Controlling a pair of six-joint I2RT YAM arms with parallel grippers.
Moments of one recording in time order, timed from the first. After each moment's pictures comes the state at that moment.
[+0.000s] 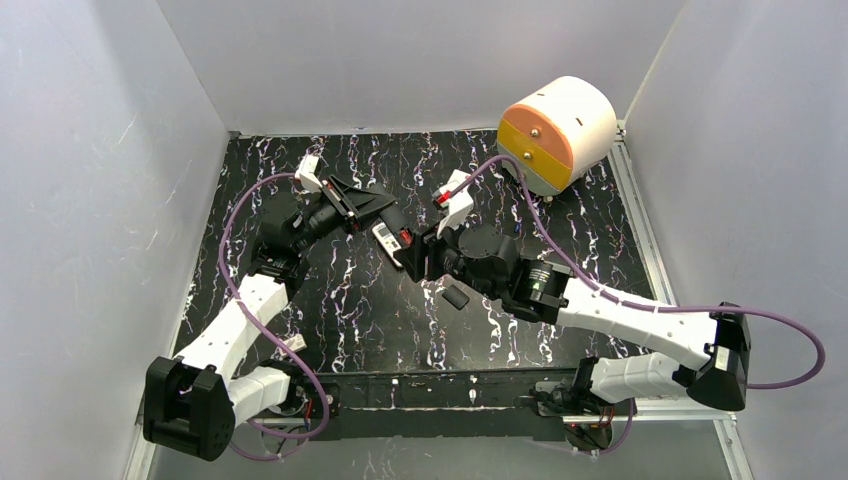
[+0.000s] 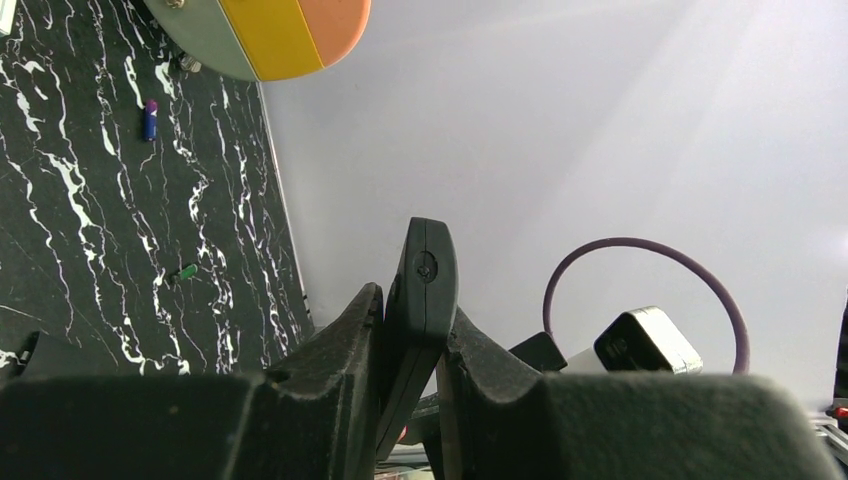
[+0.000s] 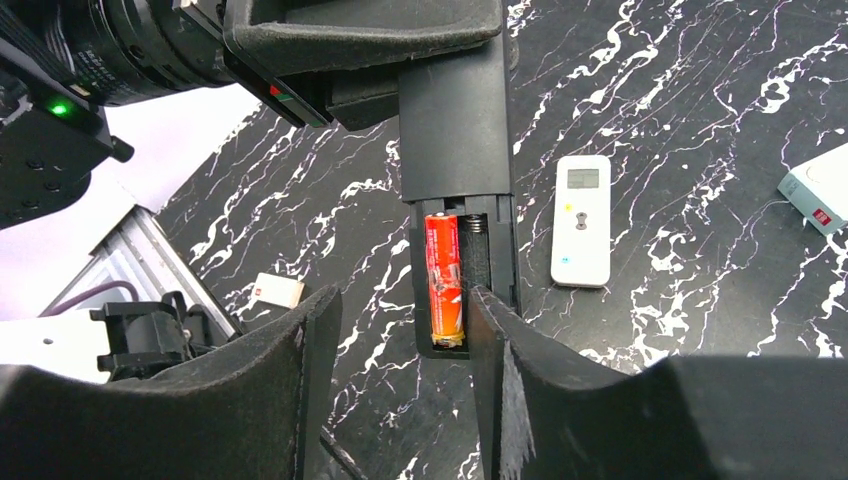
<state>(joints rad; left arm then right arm) -0.28 1.08 0.71 0.41 0.63 -1.39 1.18 1.22 1.06 -0.09 0.29 0.41</state>
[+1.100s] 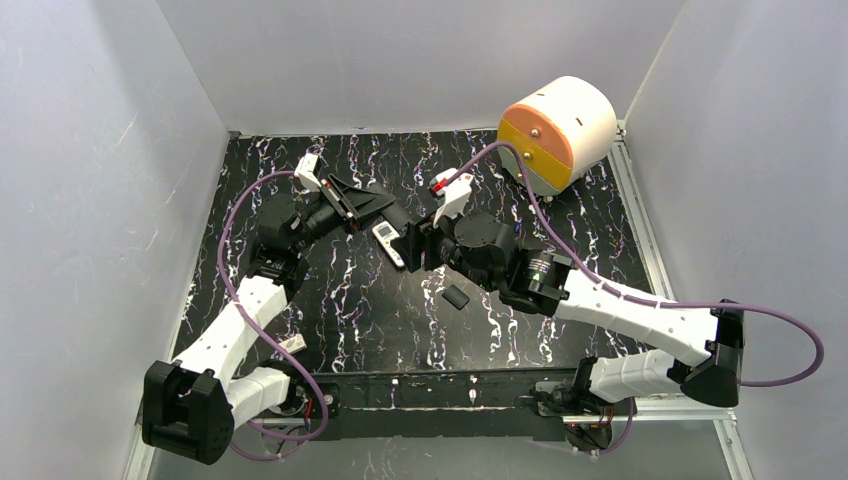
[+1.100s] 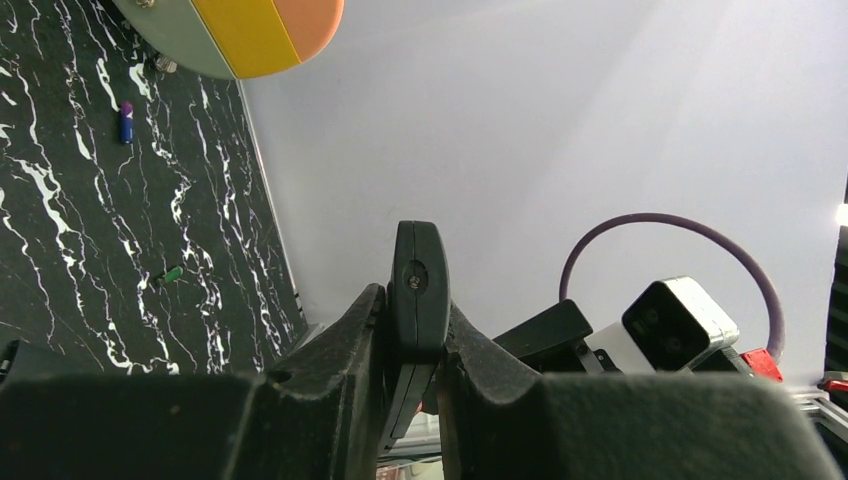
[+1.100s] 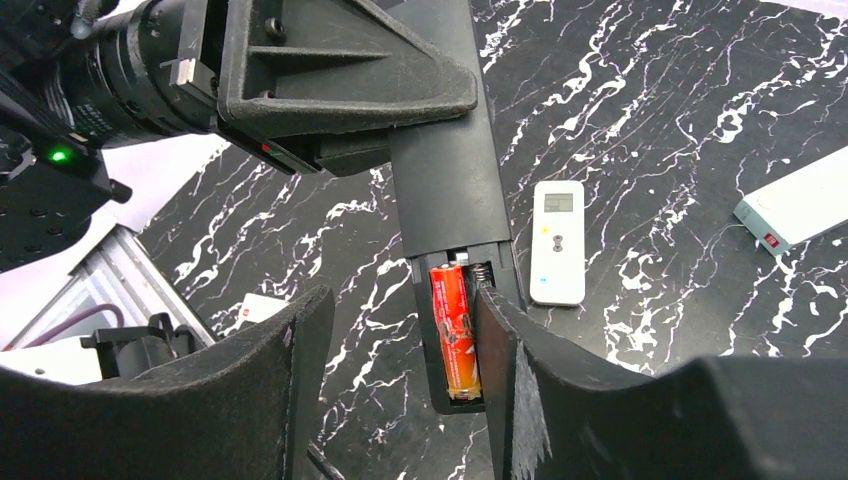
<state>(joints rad) -0.29 1.07 0.71 0.44 0.64 -1.40 1.18 1.25 1.18 -0.17 0.33 0.38</state>
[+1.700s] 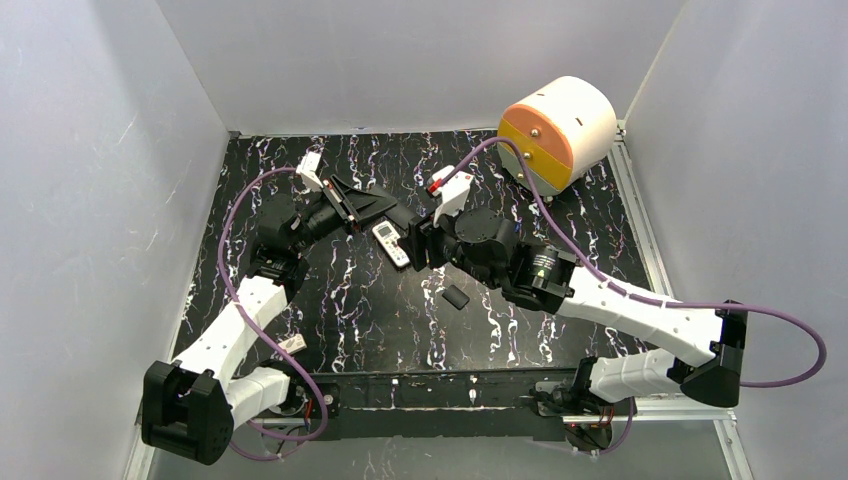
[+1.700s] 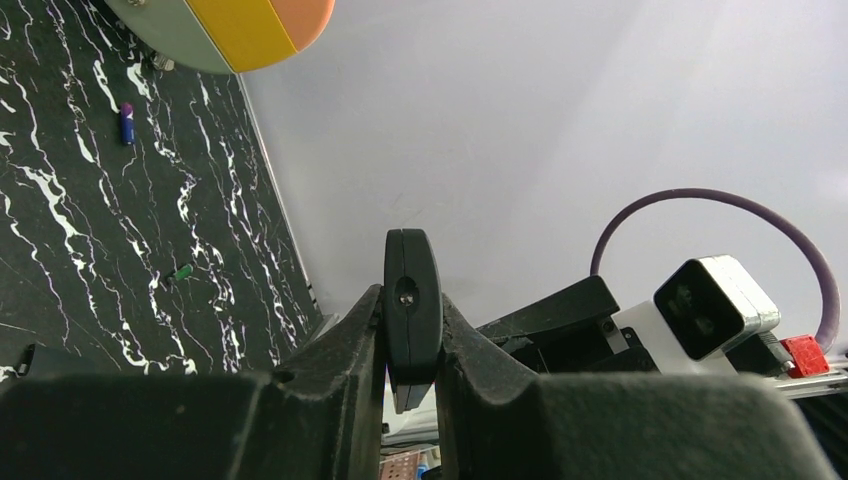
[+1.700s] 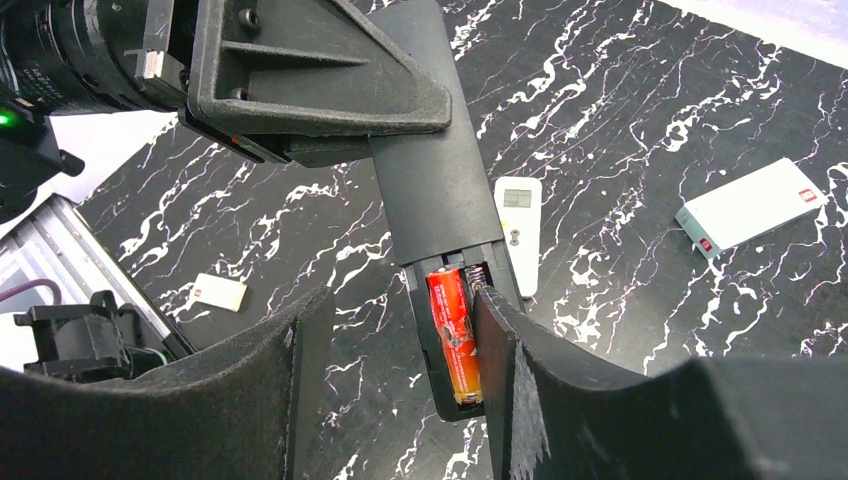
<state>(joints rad) -0.29 1.07 0.71 0.44 0.67 -1.35 1.17 1.25 1.23 -0.26 0.35 0.28</state>
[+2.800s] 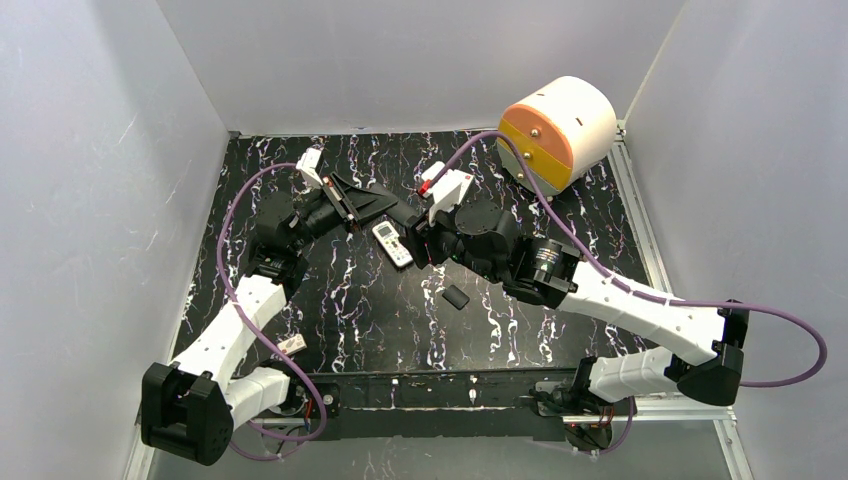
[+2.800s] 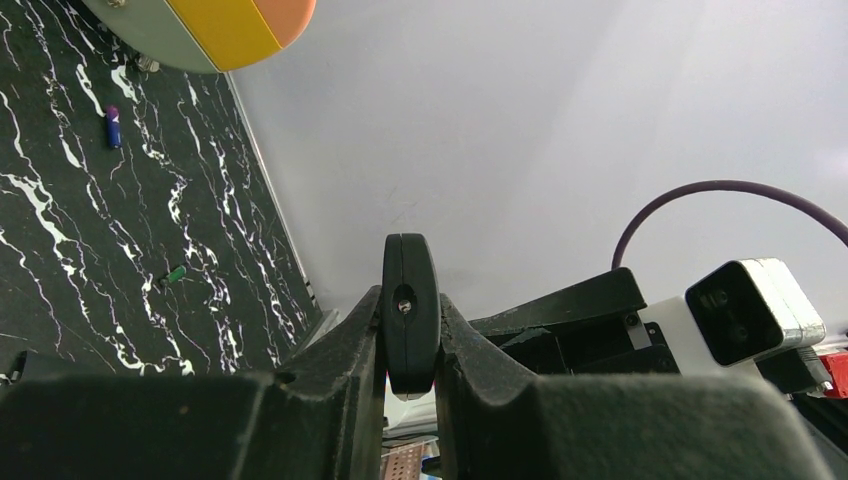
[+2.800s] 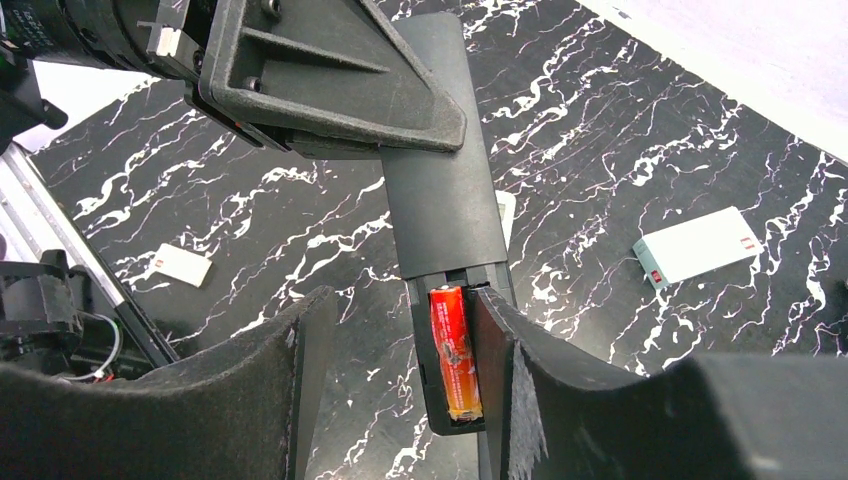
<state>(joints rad) -0.29 1.06 0.74 0.43 0.69 -1.33 1.17 1.27 1.31 -0.32 0.30 0.12</state>
